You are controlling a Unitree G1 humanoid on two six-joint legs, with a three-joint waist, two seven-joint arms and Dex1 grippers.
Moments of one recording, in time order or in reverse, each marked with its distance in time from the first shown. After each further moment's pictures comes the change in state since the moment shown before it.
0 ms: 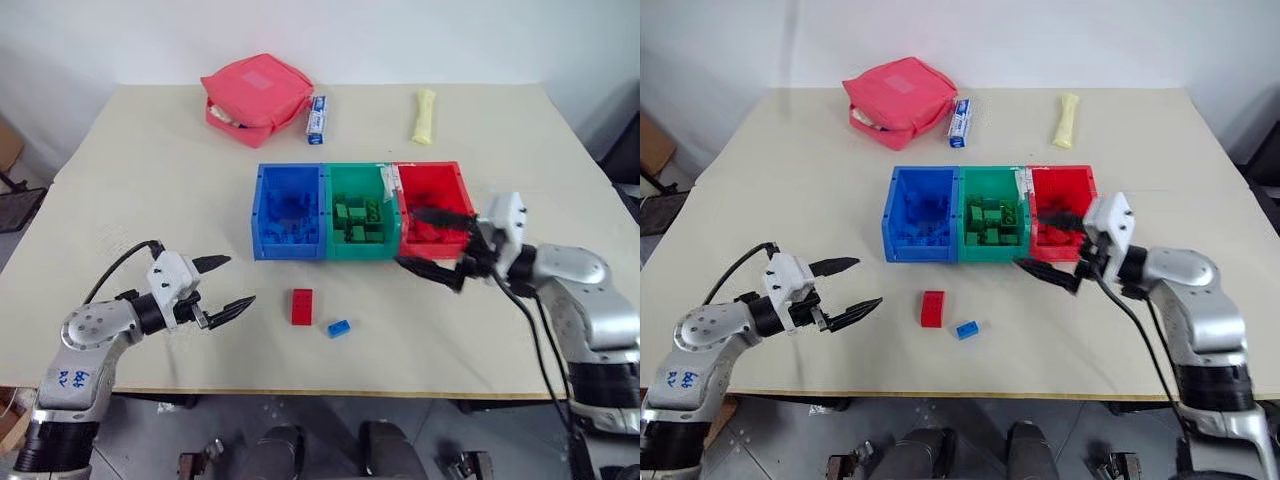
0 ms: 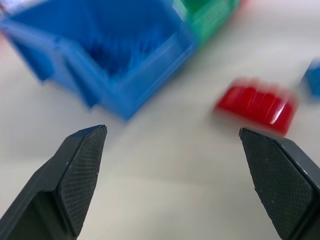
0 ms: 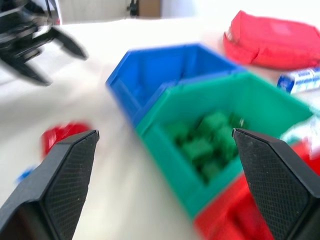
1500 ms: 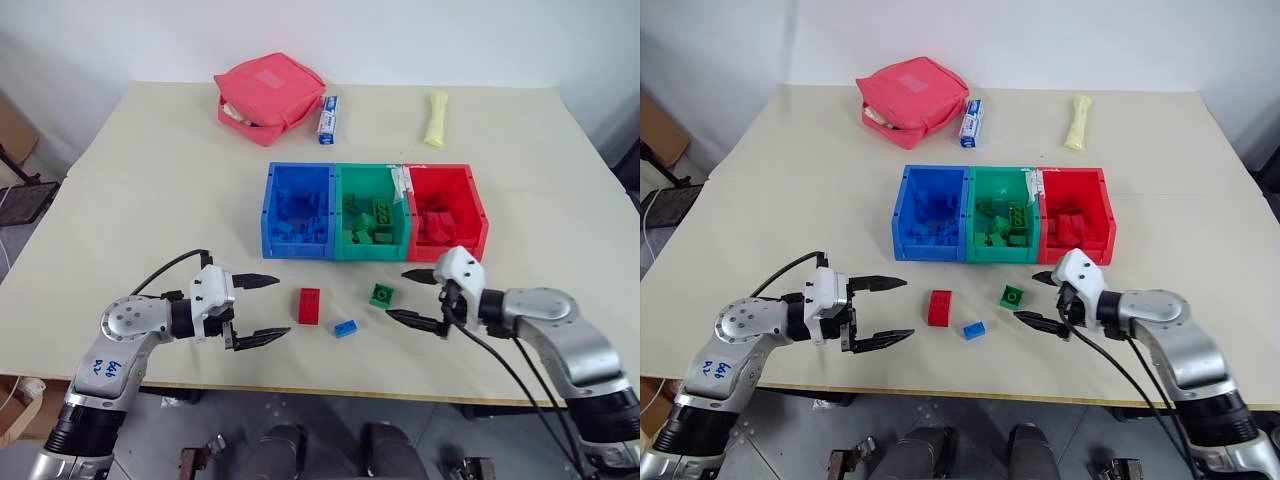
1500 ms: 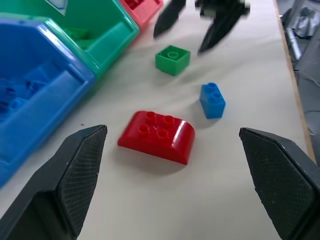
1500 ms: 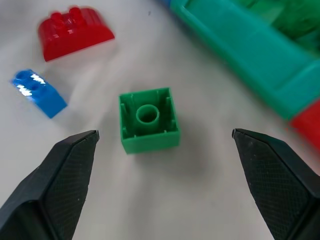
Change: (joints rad) left arm -0.036 -0.087 -0.115 -0.112 -0.081 -0.010 -0.139; right arm -0.023 0.058 0.243 0.053 -0.167 0.160 -0.202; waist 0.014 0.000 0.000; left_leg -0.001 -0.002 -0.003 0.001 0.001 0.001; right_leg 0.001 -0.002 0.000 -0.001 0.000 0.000
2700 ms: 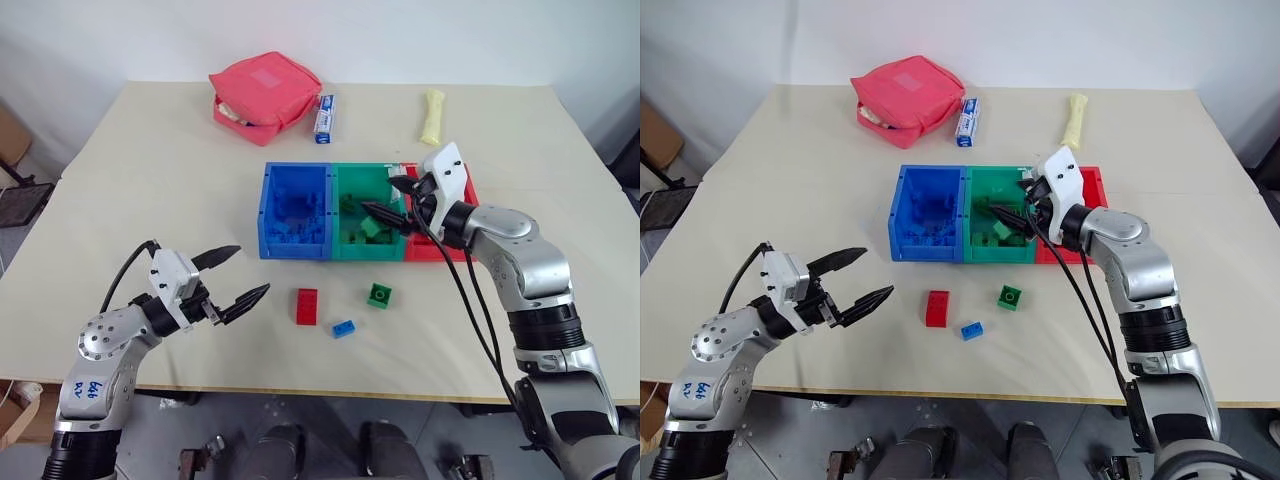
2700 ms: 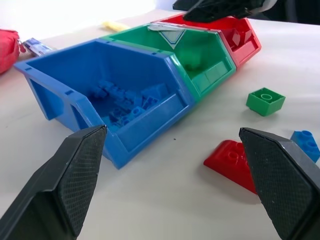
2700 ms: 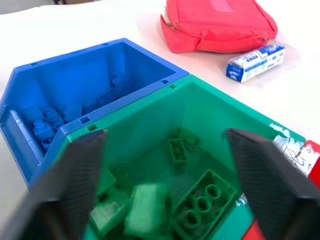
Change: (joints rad) left arm 0.079 -0.102 0.165 -0.039 -0.057 0.001 0.237; right arm -0.399 0.163 -0.068 0.186 0.021 0.038 -0.213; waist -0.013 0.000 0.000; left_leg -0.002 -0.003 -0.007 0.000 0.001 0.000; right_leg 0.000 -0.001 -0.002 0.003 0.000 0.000
